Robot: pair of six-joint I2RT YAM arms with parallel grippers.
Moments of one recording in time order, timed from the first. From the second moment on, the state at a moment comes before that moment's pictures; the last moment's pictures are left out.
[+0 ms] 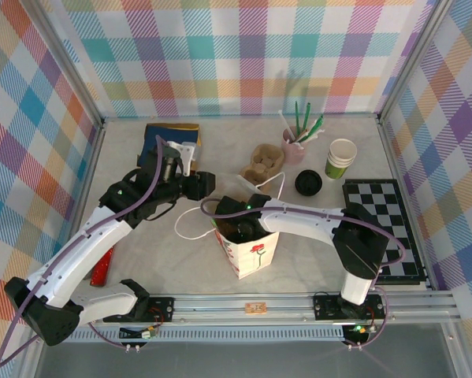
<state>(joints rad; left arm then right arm) -0.61 1.13 1.22 -0.70 0.06 -0.39 1.06 1.79 1.26 -1.01 -0.05 0.72</state>
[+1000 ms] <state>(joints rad) -0.61 1.18 1.22 -0.71 0.07 -0.37 1.06 1.82 1.33 -1.05 -0.02 0.69</state>
